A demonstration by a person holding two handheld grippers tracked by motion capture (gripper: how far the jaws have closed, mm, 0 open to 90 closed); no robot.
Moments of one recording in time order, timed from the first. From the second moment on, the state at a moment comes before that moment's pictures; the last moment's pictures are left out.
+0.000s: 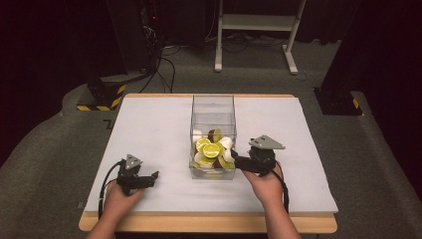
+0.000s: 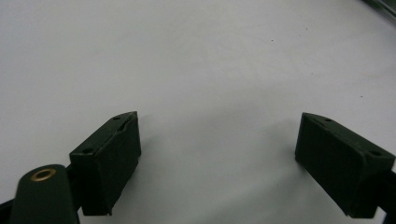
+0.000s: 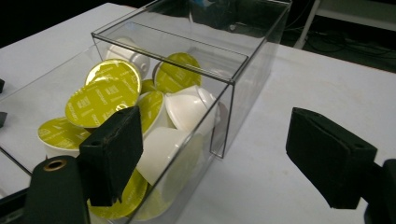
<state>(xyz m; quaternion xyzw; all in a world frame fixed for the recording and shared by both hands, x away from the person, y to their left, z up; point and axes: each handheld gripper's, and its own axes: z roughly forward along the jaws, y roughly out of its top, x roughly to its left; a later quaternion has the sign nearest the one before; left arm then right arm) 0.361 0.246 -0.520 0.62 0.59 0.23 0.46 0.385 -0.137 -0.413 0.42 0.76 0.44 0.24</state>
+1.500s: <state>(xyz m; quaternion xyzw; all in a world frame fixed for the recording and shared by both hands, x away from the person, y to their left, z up) 0.361 0.246 -0.520 0.62 0.59 0.23 0.46 0.395 -0.077 -0.415 0.36 0.80 0.44 0.19</state>
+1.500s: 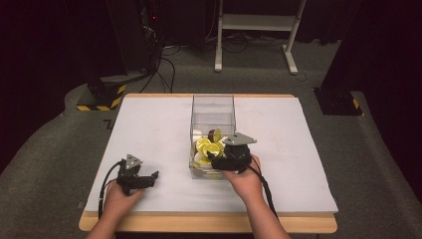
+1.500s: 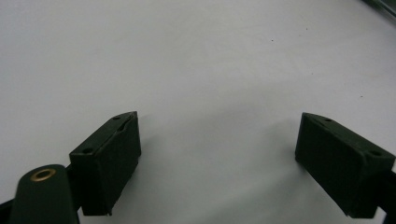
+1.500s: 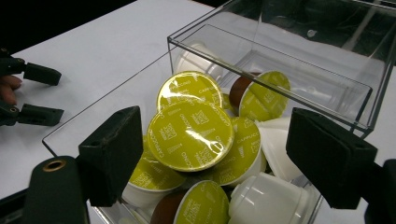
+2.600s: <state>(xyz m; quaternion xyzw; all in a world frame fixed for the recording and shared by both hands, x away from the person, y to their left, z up) 0.361 0.246 -0.520 0.62 0.59 0.23 0.46 0.398 -0.053 -0.429 0.35 0.83 0.40 0.19</state>
